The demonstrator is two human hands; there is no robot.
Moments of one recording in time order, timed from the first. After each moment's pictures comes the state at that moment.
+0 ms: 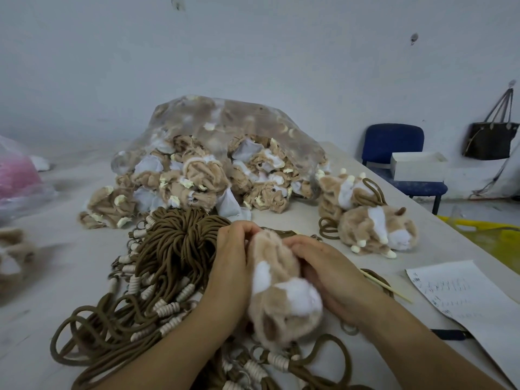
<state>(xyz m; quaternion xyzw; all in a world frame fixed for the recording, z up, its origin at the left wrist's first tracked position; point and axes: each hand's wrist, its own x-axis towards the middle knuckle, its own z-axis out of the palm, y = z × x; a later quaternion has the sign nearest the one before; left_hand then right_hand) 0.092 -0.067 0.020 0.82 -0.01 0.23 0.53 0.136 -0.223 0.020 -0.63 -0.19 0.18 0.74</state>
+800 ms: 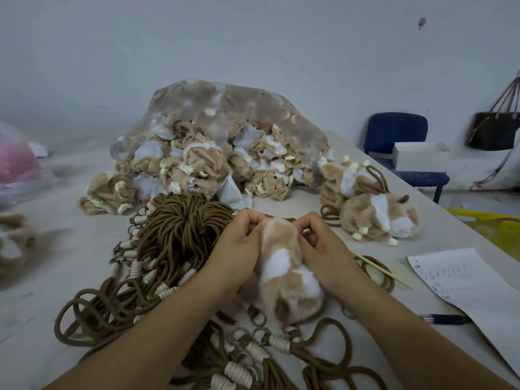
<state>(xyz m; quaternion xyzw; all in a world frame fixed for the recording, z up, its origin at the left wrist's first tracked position) 0.102 -0.067 0.024 0.74 0.02 0.12 0.66 0.140 -0.222 0.013 -0.78 -0.23 -0.01 0.58</state>
